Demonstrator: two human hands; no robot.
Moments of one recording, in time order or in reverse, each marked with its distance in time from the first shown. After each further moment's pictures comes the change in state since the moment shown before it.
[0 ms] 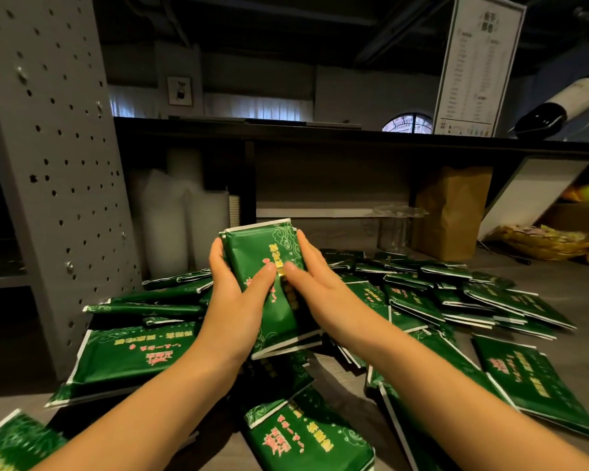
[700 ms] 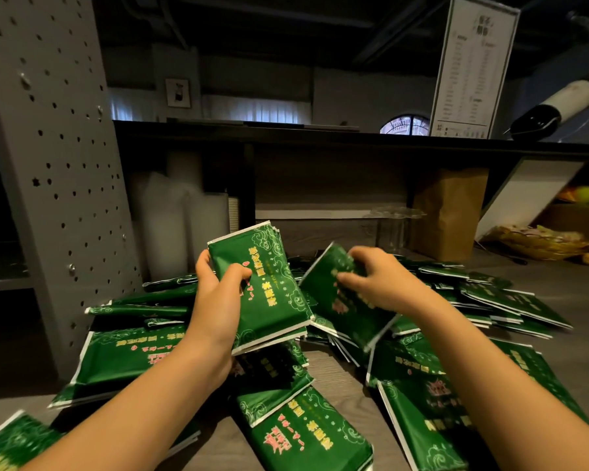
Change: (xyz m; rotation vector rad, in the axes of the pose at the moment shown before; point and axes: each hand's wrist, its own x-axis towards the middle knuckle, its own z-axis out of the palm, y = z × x) left_hand 0.006 0.005 -0.010 -0.130 0.094 -0.176; right_hand 0.014 0.024 -0.074 -0.682 0.107 0.208
